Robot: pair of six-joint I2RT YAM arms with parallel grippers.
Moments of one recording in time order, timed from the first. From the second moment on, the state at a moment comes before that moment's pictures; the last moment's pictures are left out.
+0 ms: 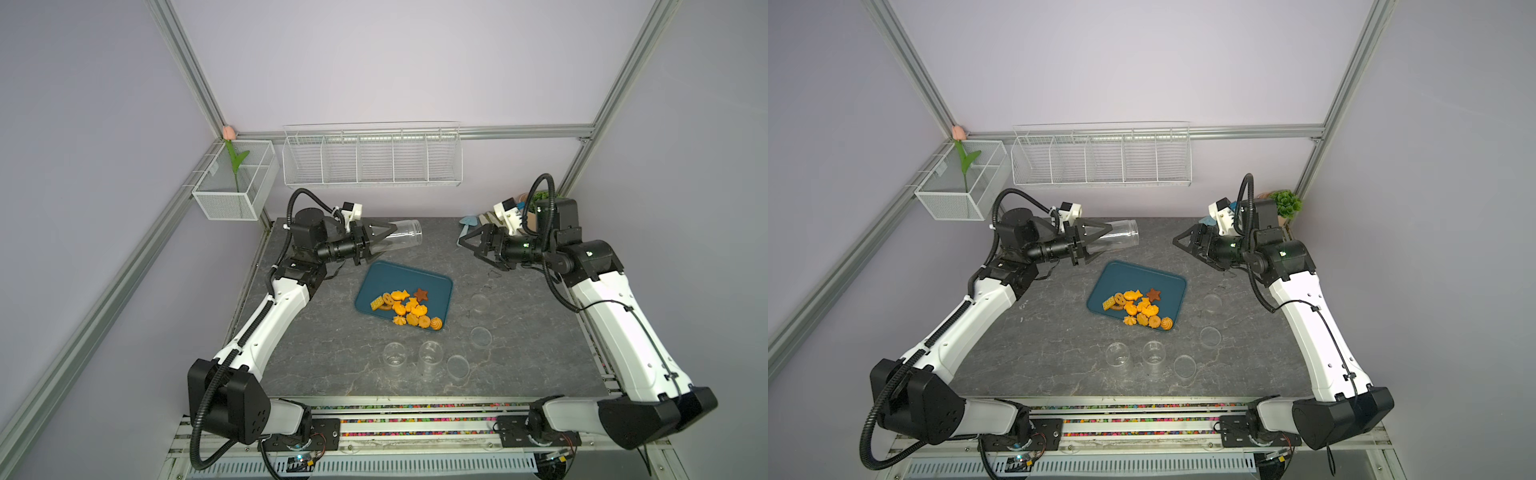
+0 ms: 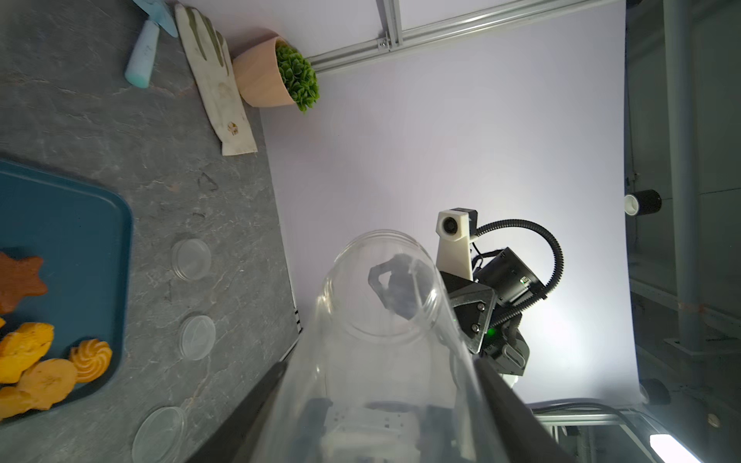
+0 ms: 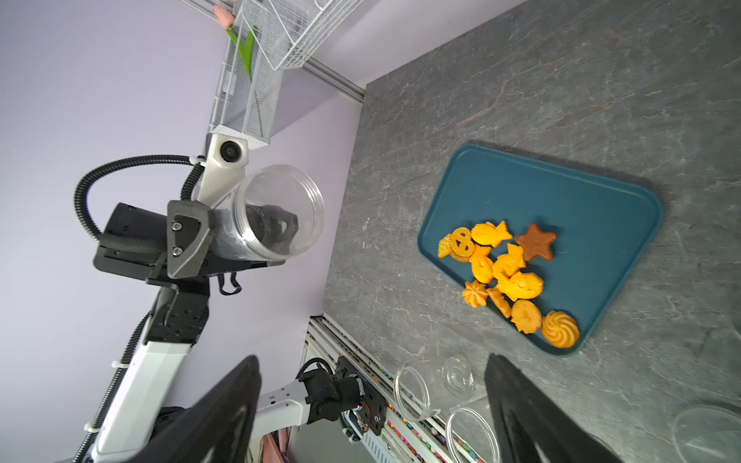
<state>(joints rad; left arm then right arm) -0.33 1.39 1.24 0.08 1.00 -1.27 0.27 1.34 1.60 -0.87 -0.69 0.65</state>
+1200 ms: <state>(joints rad) -0.50 1.45 1.25 0.41 1.10 -1.52 0.33 1.33 1.49 -0.43 -1.02 0.93</state>
